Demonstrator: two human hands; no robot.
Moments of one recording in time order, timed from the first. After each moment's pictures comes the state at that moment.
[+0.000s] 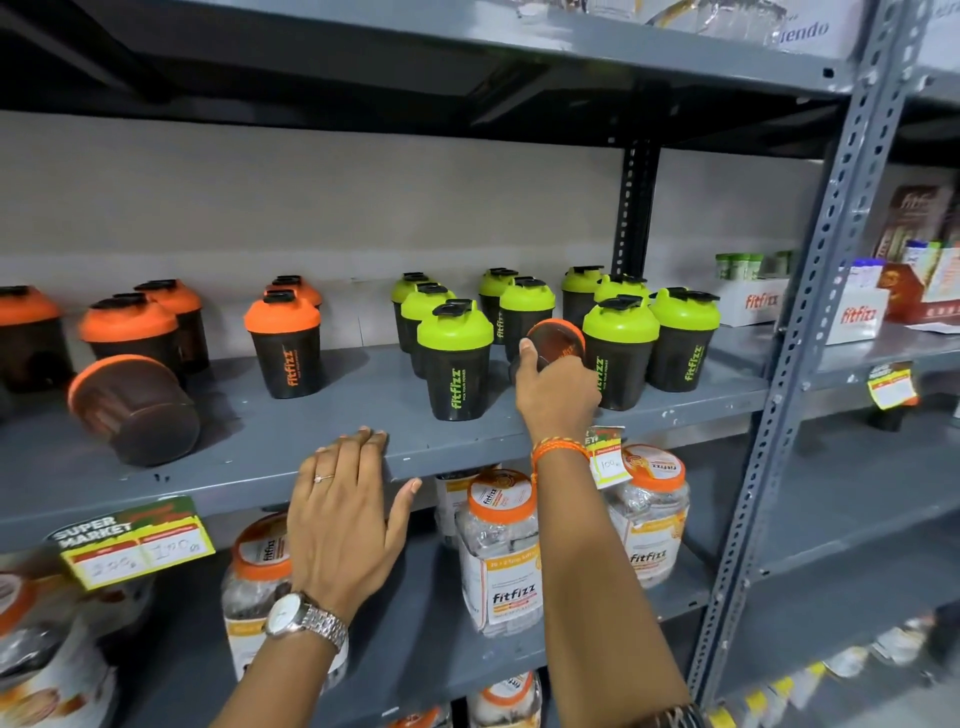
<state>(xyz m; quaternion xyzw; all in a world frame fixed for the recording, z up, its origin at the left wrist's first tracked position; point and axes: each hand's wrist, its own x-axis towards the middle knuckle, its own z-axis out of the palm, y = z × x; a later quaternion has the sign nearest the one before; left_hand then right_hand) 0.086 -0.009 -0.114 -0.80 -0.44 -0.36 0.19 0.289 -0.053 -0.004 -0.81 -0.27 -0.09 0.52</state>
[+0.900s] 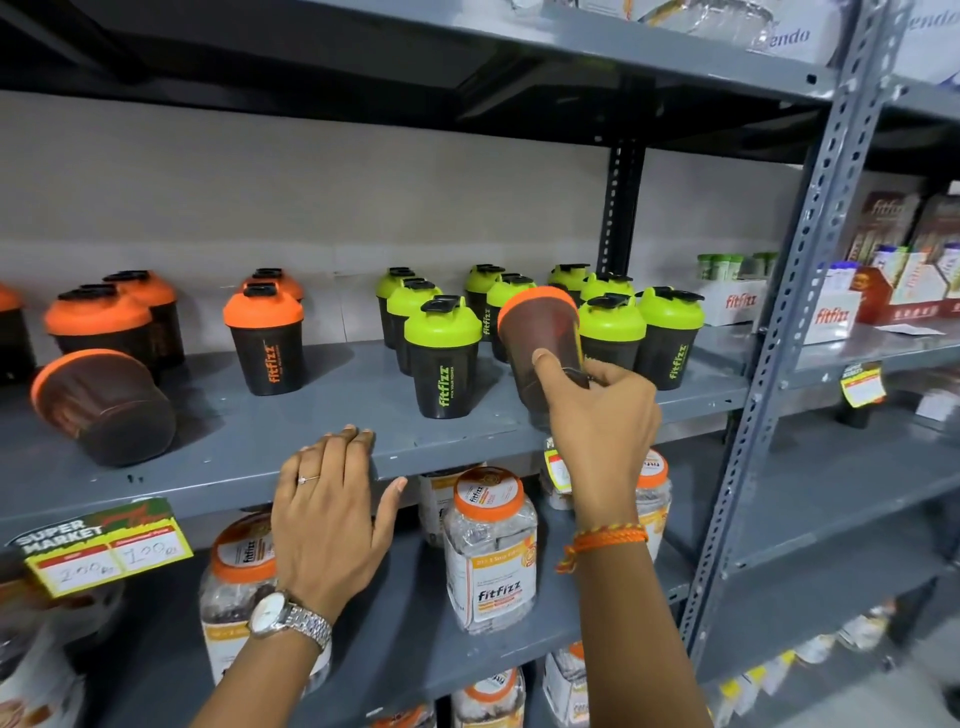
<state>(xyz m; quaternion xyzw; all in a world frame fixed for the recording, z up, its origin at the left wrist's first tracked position) 0.088 -0.007 -0.115 -0.80 -0.45 -0.35 0.19 0.272 -0.129 -0.003 -0.69 -0.24 -0.07 0.68</state>
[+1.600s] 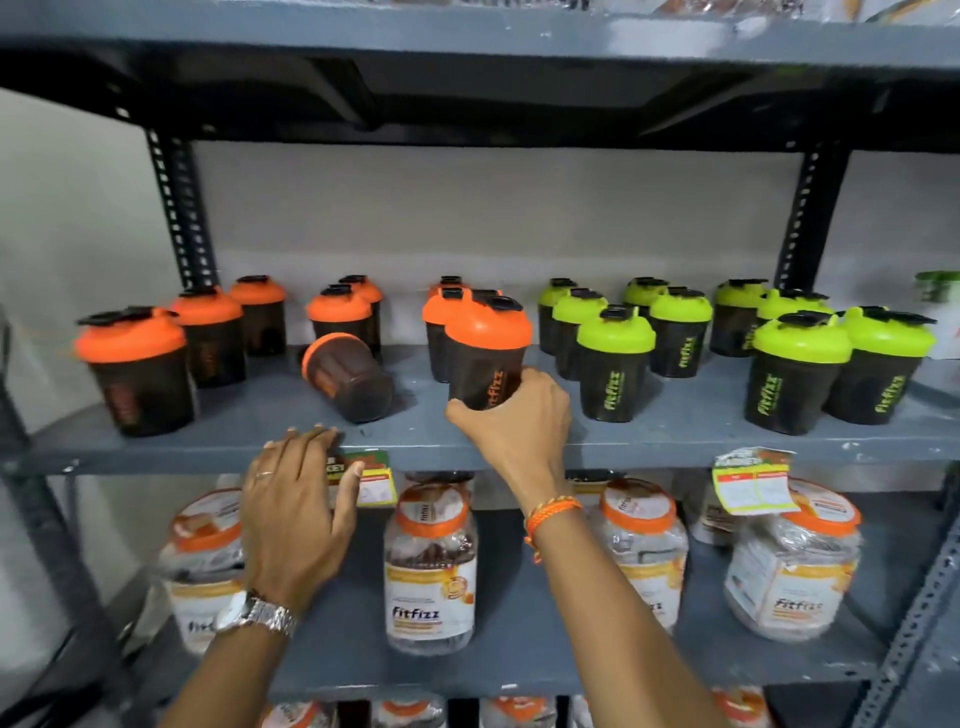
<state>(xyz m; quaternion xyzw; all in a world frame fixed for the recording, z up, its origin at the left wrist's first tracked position) -0.100 0.006 -0.109 -0.71 -0.54 -0.41 0.16 0.117 -0.020 -0.027 -0.67 -0.49 -0.03 0.56</state>
